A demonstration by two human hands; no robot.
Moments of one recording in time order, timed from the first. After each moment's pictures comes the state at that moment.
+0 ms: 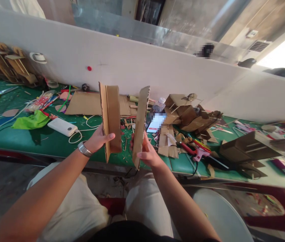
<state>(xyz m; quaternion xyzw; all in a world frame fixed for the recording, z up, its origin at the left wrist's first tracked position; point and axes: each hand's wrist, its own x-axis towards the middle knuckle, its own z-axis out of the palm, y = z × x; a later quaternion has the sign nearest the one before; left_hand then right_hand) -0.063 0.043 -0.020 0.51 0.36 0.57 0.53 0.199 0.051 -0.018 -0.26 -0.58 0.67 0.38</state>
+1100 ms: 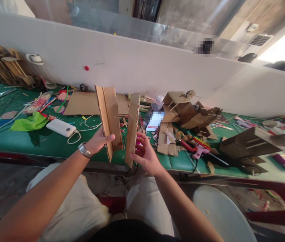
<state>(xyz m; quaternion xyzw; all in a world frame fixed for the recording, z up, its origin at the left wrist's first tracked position) -0.050 0.042 -0.023 0.50 0.33 0.56 0.58 0.208 0.021 -0.020 -0.32 -0.60 0.62 0.39</state>
